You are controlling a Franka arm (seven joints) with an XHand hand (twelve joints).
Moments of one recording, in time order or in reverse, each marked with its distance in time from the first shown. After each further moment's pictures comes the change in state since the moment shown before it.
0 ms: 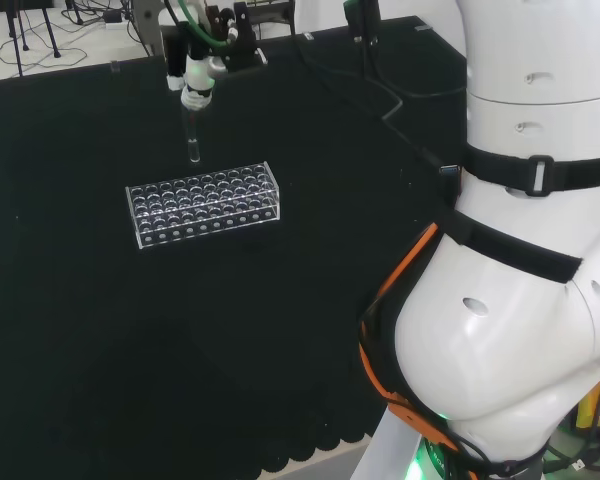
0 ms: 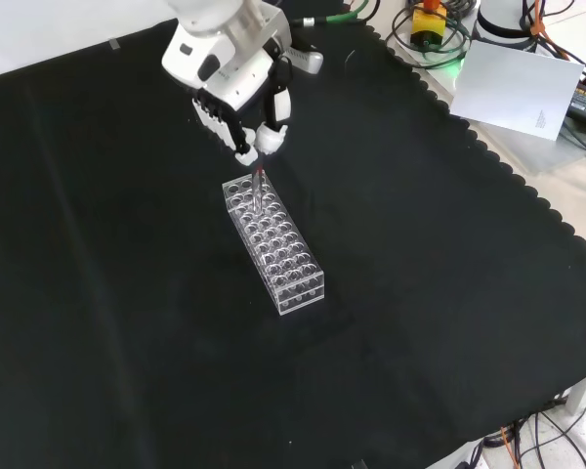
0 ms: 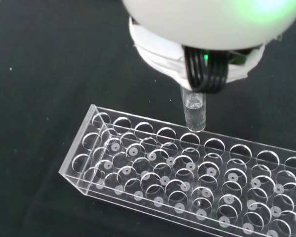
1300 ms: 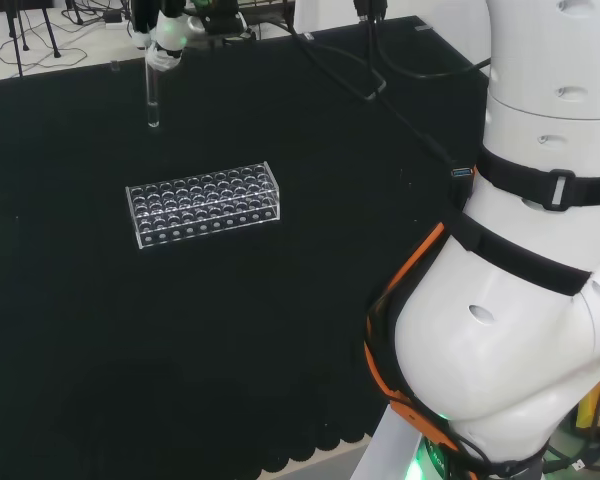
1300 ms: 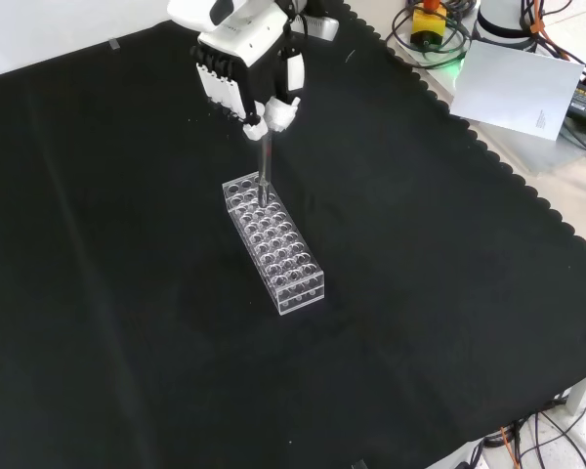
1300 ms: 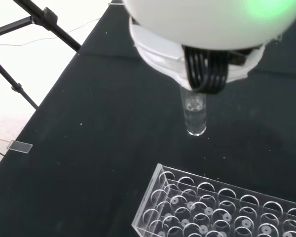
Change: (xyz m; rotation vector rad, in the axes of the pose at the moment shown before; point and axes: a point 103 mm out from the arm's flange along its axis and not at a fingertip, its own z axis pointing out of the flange) arm 0.037 -0.018 -0.057 -0.115 0.051 -0.090
